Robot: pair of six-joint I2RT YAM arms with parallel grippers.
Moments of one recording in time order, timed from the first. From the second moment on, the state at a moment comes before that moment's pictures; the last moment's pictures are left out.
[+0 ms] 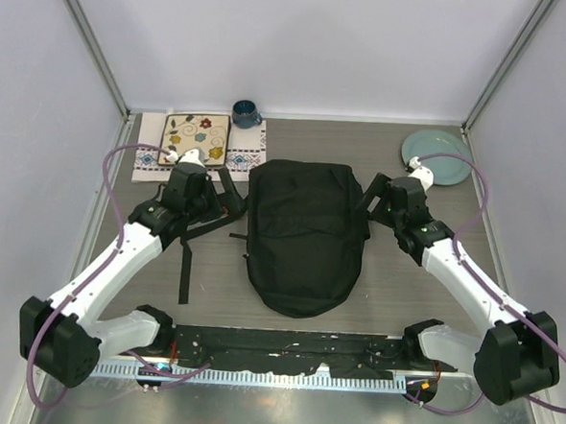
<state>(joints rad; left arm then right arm) -0.42 1.14 0.92 -0.48 -0.05 -0.67 0.34 1.17 0.77 -0.20 0.21 0.61</state>
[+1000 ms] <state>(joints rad) -0.42 1.03 0.83 -0.66 -0.34 -0.71 0.34 1.34 0.64 -0.12 -0.07 0.75</state>
